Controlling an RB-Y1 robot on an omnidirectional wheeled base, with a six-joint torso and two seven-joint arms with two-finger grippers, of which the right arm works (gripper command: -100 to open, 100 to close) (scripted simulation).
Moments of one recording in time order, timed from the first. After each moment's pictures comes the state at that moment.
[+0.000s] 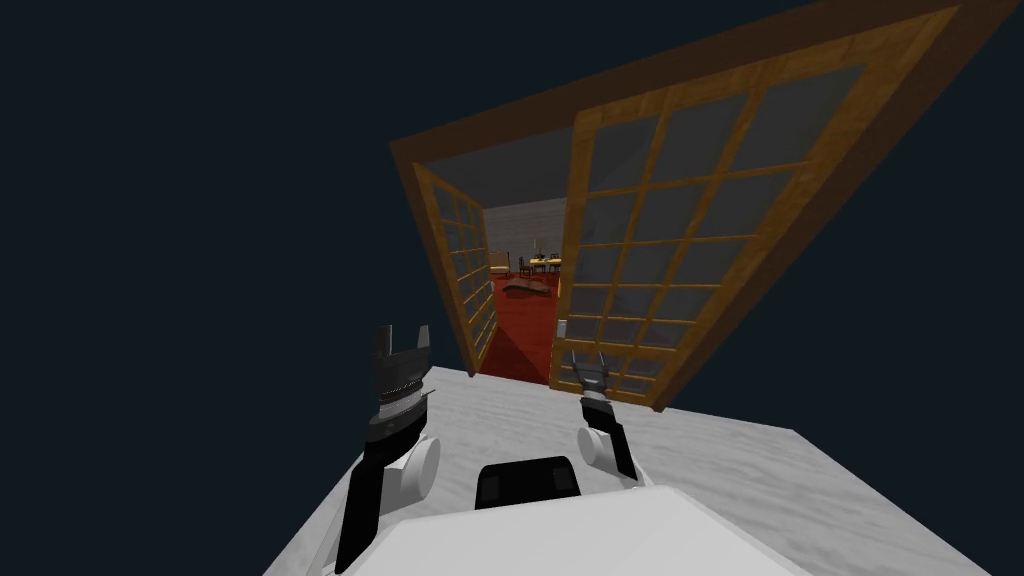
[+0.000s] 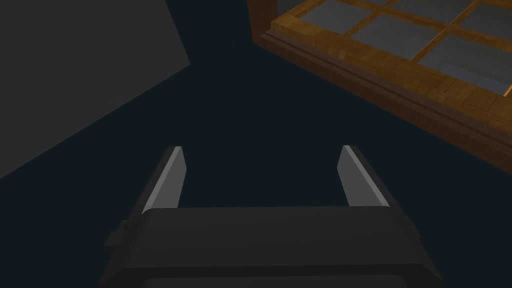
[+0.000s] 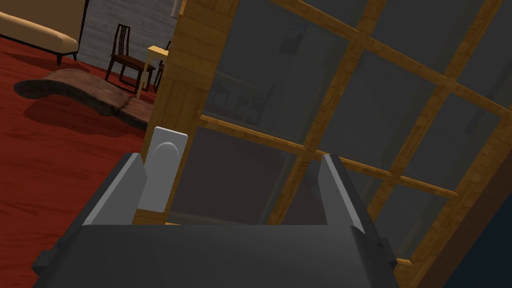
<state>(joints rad) 0.18 -0.06 0.12 -1.29 -0.57 -0.88 -0.71</state>
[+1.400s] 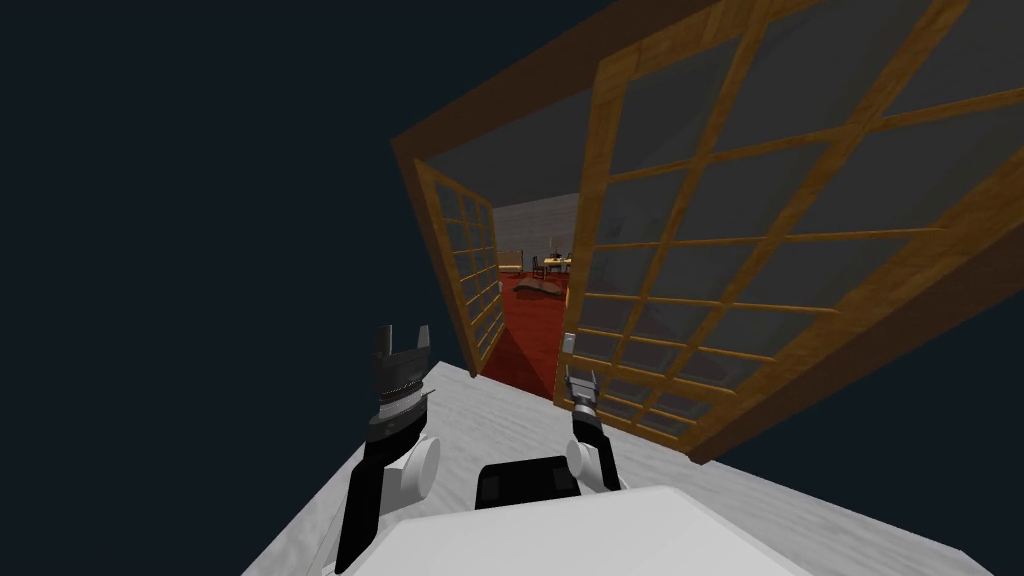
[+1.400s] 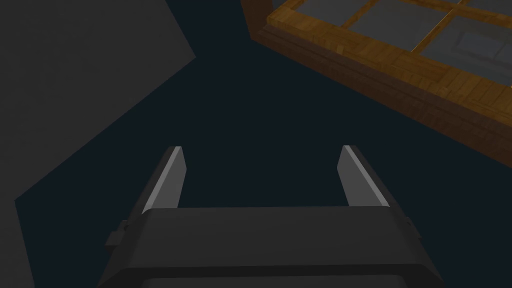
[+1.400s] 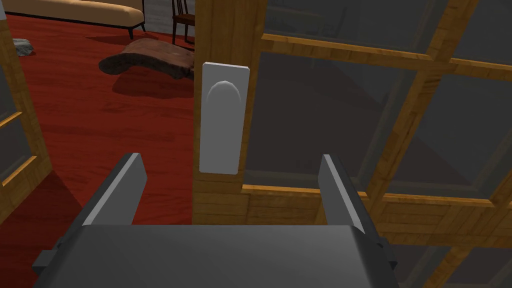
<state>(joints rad) 0.10 0.00 0.18 -0.98 -0.71 -0.95 -0.91</state>
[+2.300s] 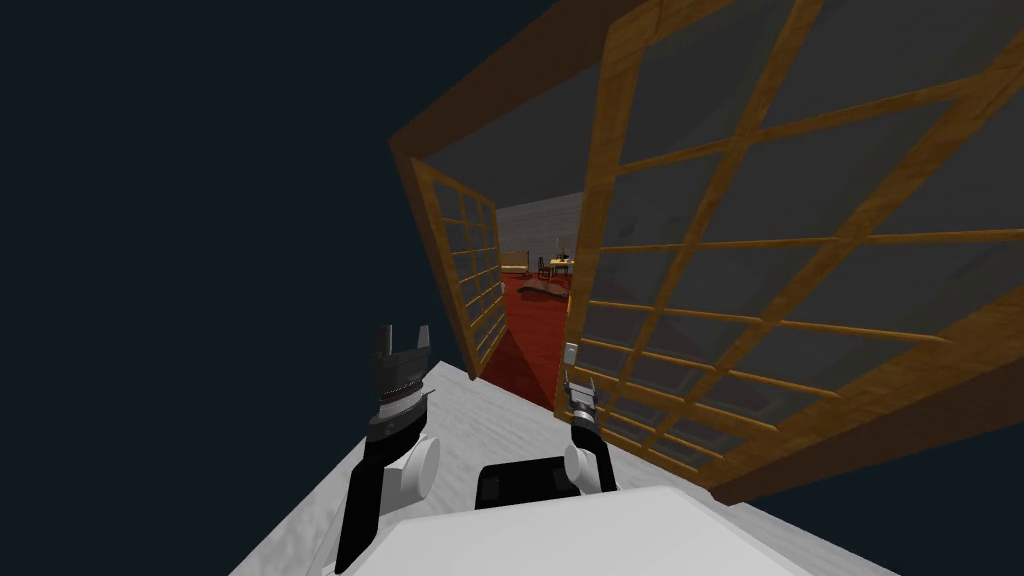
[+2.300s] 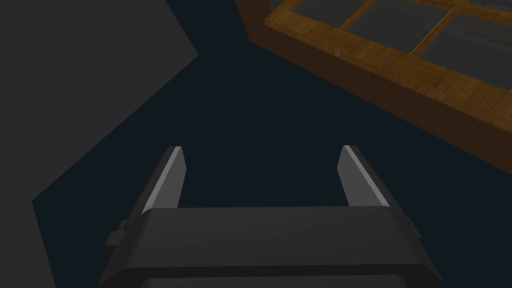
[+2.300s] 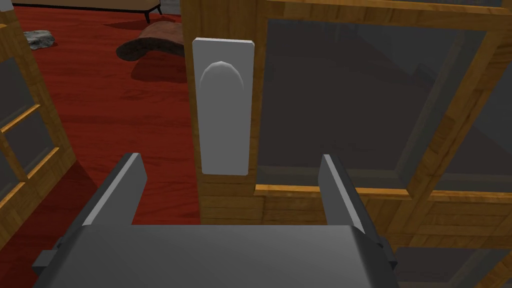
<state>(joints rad) 0.06 0.01 0.20 -0.86 -0.78 -0.97 -0.99</state>
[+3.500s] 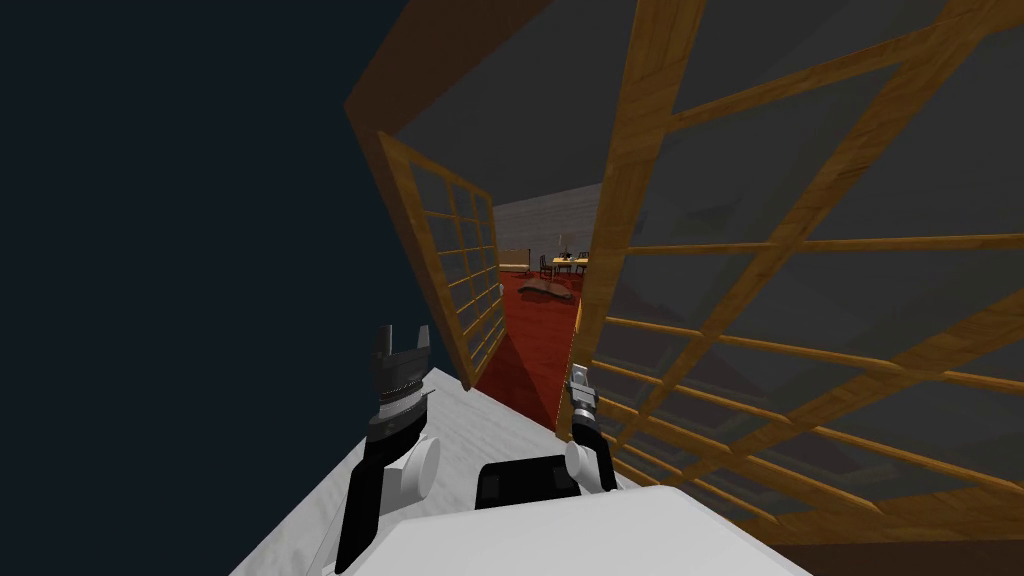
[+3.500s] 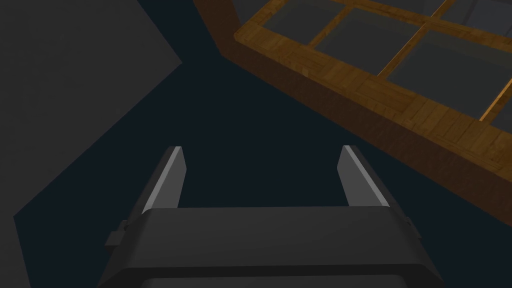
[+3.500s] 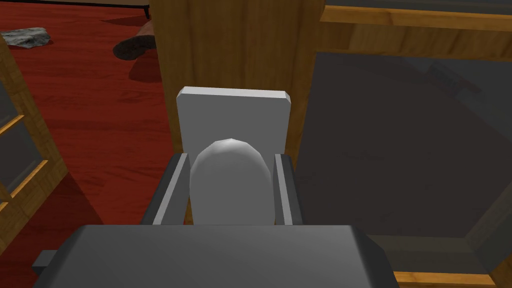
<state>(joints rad) 0.04 0.00 0.19 -0.83 -0.79 -0.97 -1.01</state>
